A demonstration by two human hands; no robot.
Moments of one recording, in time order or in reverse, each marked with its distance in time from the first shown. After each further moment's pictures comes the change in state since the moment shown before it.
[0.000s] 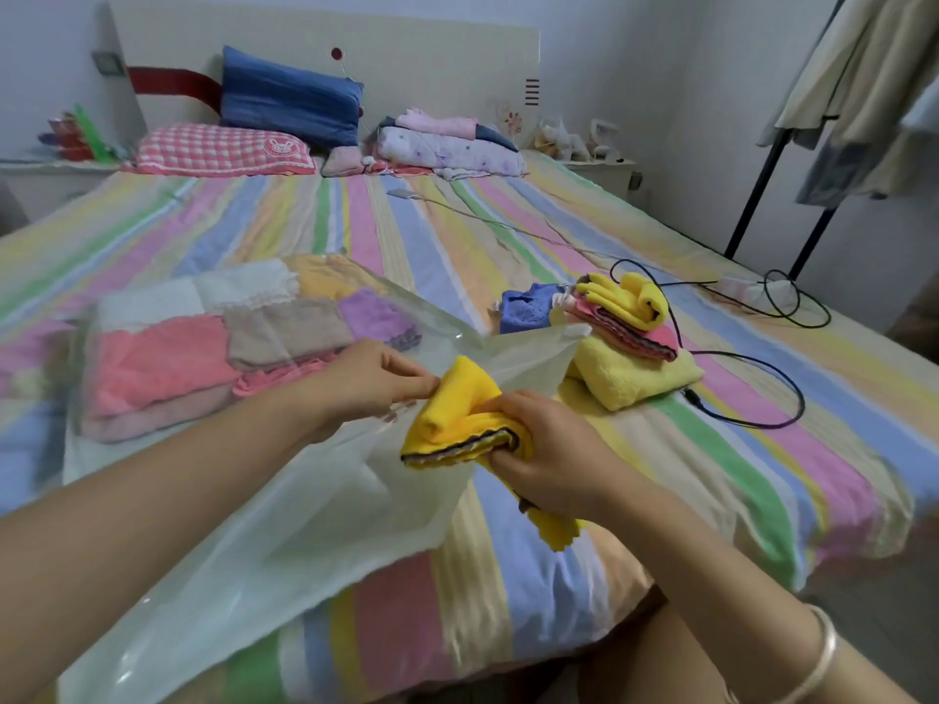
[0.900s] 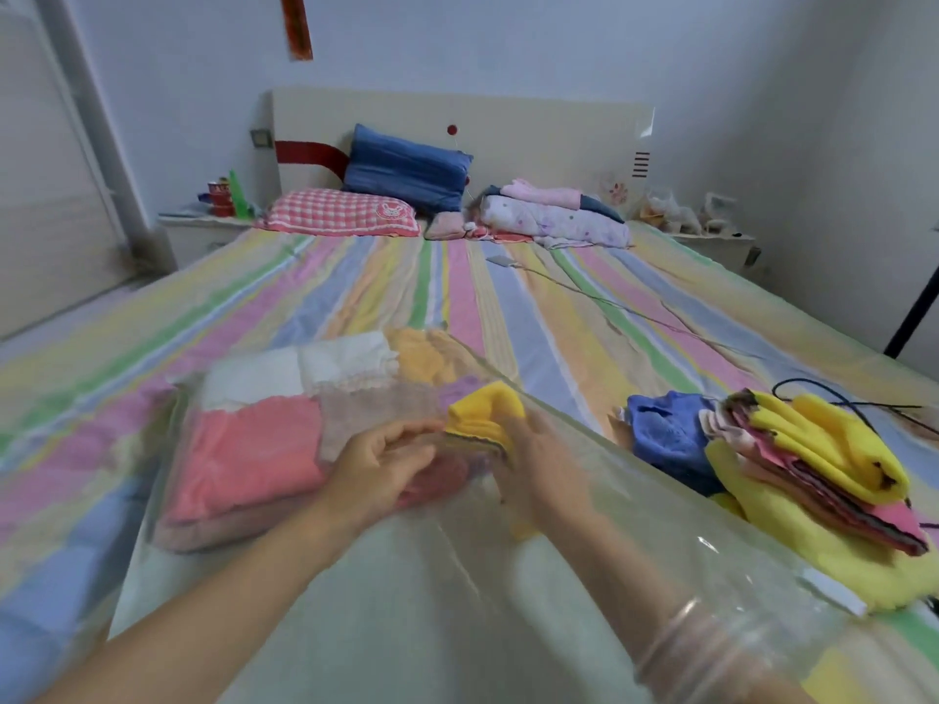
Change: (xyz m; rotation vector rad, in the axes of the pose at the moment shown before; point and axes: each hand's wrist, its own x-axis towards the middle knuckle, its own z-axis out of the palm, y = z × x) left_hand 0.067 -0.085 -0.083 -0.393 0.370 0.088; right_hand 0.220 0.014 0.102 -0.160 0.115 0.031
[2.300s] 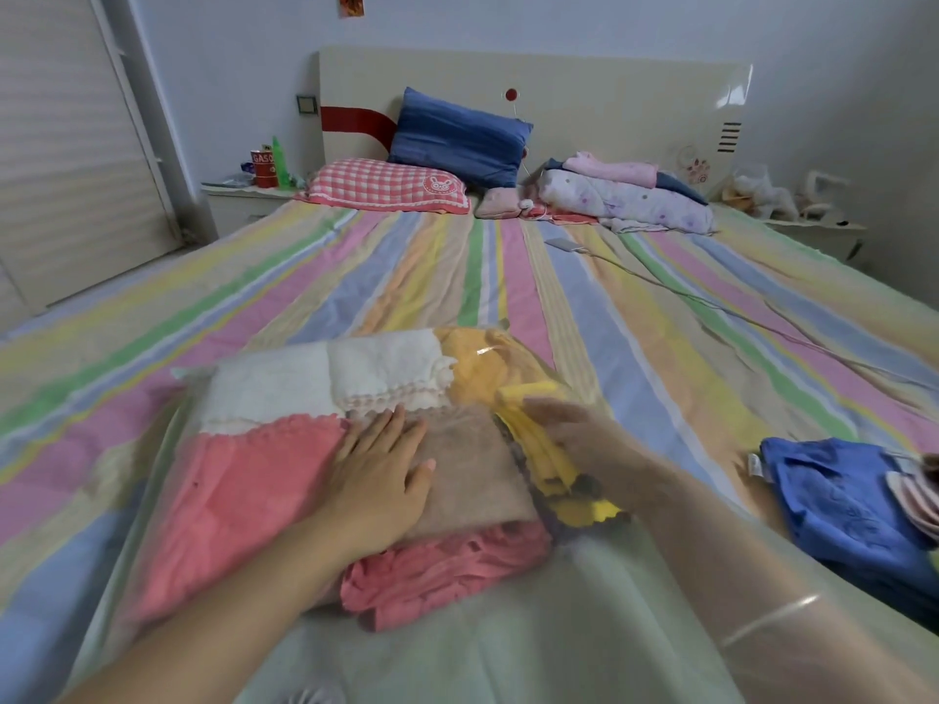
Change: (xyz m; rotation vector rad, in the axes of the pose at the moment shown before) left_hand 0.118 -0.078 -0.070 1.320 -0.025 -0.006; right_hand 0.125 0.004 0.043 1.197 -0.501 0.251
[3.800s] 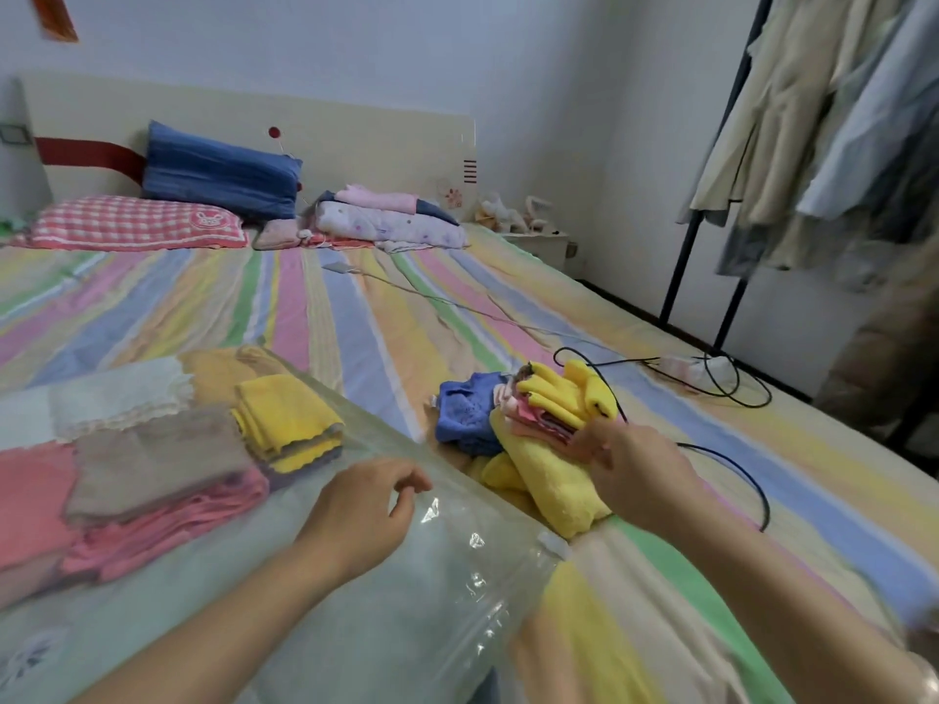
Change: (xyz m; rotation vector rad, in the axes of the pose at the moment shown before) left_hand -0.111 0.240 0.005 -0.499 0.136 0.518; right_hand -0.363 -0.037 -0.127 -1.327 0.791 0.135
